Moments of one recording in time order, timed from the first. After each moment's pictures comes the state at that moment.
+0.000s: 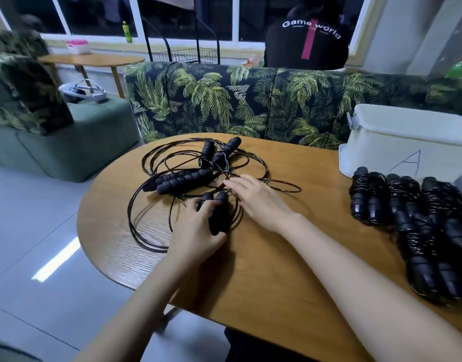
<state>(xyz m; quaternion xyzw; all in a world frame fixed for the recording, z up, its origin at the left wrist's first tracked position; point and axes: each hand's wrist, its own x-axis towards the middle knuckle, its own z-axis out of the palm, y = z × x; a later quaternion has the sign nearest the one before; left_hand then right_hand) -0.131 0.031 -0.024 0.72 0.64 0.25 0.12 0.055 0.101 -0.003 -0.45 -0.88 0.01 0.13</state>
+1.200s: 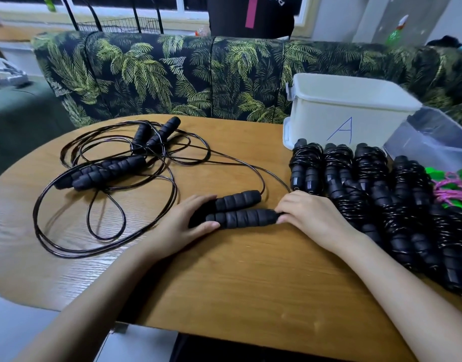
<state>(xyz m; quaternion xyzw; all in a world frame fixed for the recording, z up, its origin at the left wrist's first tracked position) -0.058 0.063 -0.051 0.85 0.37 0.27 0.27 0.252 0.015 -0.024 -0.52 -0.84 -0.01 0.16</state>
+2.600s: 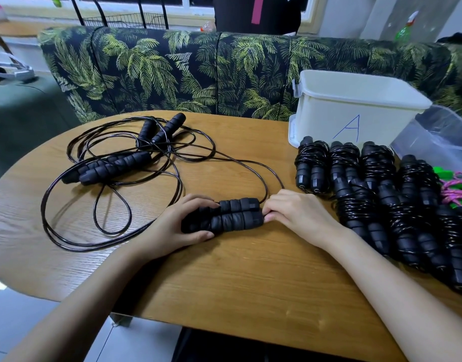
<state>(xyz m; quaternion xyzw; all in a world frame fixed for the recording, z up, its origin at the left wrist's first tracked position) -0.081 0.056 -0.048 0.86 0.31 0.27 0.30 0.227 0.024 -0.028 -0.46 -0.87 0.00 0.19</state>
